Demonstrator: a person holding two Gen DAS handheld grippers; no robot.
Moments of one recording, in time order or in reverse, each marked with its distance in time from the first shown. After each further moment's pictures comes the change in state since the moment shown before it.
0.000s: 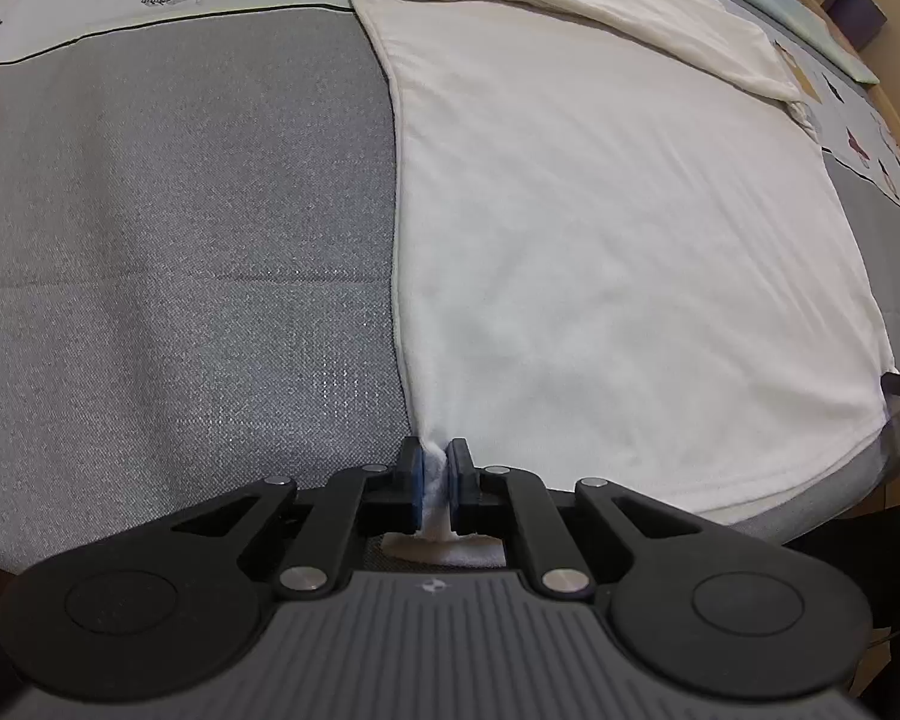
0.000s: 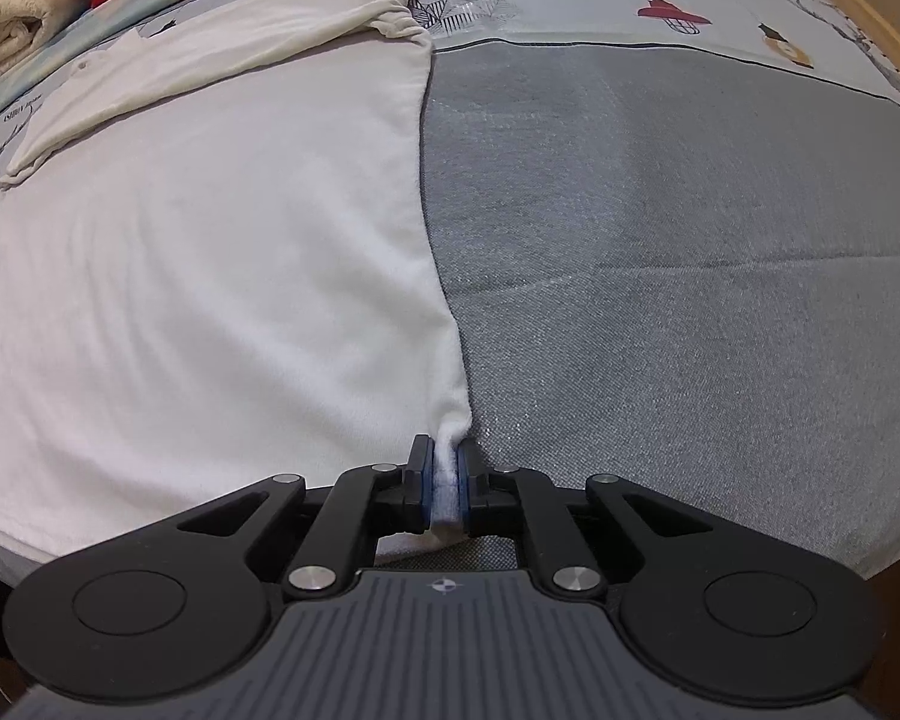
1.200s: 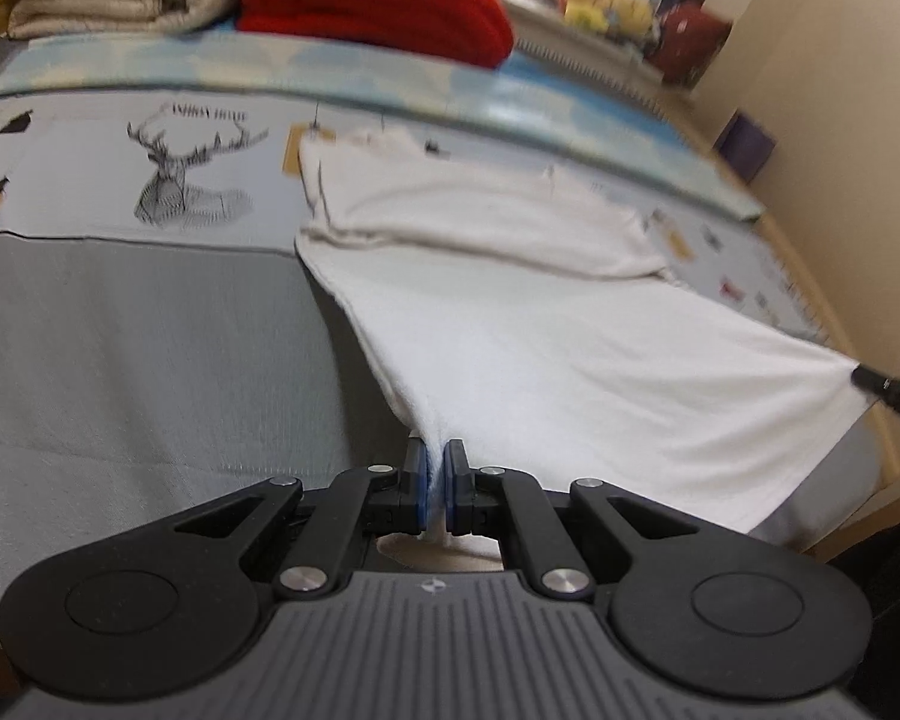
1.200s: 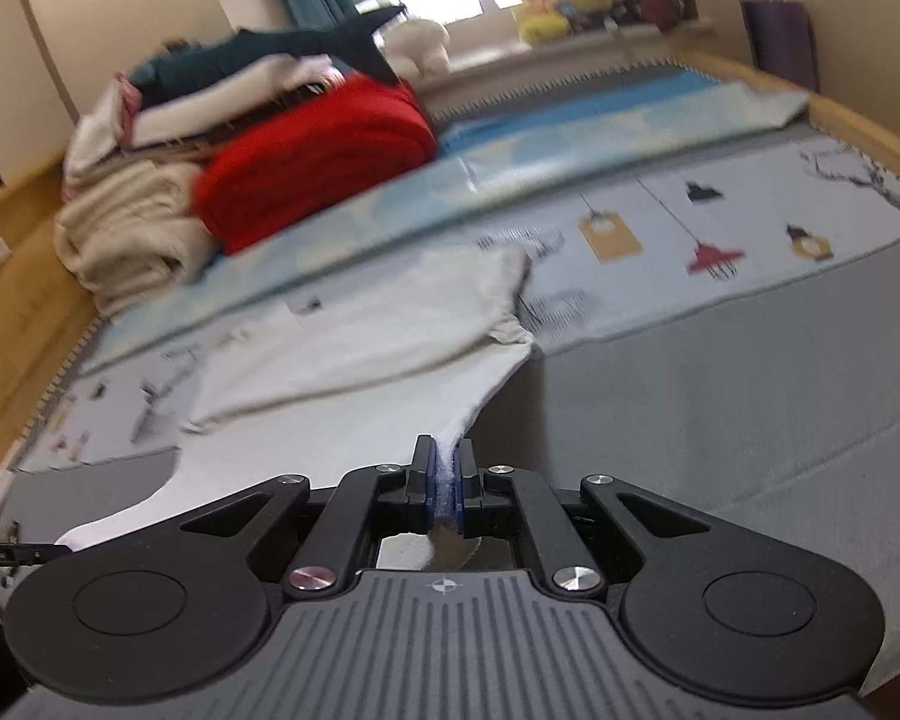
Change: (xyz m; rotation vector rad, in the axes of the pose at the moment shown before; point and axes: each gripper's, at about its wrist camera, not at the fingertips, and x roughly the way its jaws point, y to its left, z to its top) left arm -0.132 0.003 0.000 0.011 -0.367 -0.174; right arm -0.144 -0.017 0.026 0.087 -0.462 0.296
